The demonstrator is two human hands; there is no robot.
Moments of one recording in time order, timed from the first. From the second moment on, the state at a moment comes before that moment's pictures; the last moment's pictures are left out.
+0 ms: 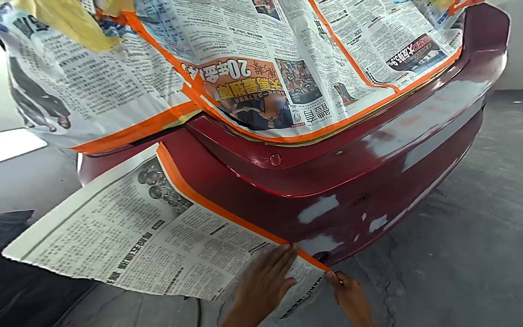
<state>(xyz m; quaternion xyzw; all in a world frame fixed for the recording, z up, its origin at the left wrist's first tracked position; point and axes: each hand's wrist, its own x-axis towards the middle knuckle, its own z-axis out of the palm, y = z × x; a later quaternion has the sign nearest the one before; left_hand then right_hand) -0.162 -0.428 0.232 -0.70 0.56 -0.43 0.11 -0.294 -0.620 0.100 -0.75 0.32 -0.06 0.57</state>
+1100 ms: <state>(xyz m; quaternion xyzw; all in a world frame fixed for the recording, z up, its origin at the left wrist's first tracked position) -0.215 -0.474 0.204 -0.73 0.63 -0.22 0.12 -0.299 -0.633 0.036 -0.69 0.25 -0.12 0.67</state>
